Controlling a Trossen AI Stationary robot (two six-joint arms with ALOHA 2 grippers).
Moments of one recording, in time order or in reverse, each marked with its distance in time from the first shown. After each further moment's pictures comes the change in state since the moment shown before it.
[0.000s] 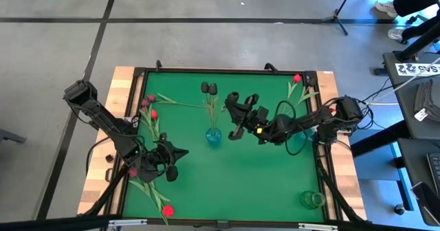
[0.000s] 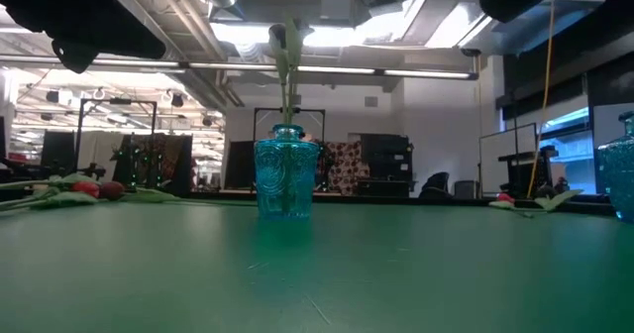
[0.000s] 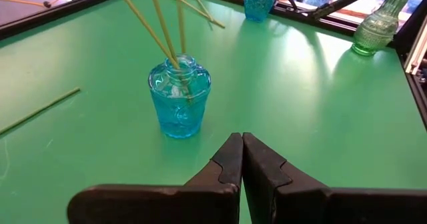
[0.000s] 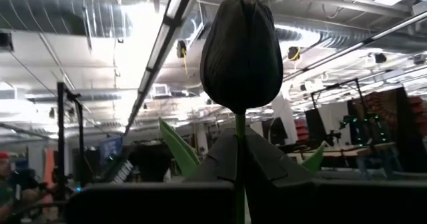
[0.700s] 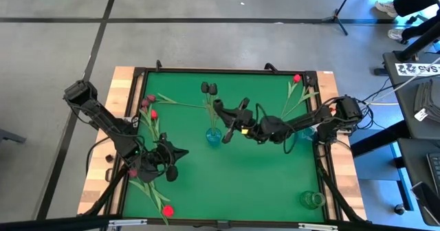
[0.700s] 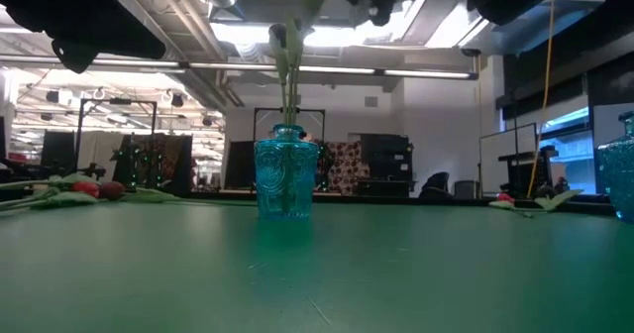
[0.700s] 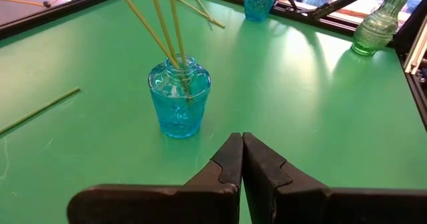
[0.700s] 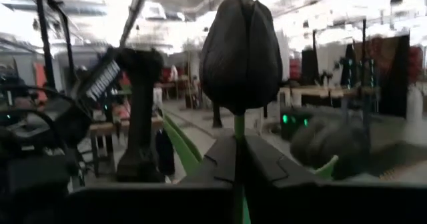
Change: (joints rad) left arm 0.000 0.000 0.000 0.000 0.000 0.000; right arm -0.012 0.000 -0.001 -0.397 0.029 0.142
